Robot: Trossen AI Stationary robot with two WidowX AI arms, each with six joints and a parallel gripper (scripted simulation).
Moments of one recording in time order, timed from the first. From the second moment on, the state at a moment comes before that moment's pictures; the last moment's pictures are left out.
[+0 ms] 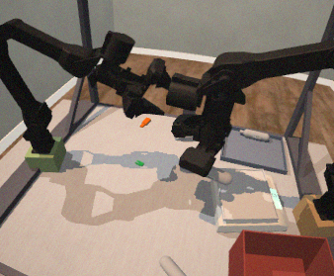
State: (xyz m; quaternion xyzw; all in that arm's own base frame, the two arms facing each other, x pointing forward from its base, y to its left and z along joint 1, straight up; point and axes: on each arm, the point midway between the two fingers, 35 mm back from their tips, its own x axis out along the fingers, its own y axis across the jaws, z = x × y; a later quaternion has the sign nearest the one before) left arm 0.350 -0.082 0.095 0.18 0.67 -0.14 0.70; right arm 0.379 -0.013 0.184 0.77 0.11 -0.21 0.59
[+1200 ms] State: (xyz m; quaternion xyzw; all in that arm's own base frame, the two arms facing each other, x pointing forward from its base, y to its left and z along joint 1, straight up) left arm 0.351 -0.081 0.095 0.10 0.70 -0.08 0.70; right arm 0.331 -0.003 0.300 0.16 0.02 -0.01 0.99
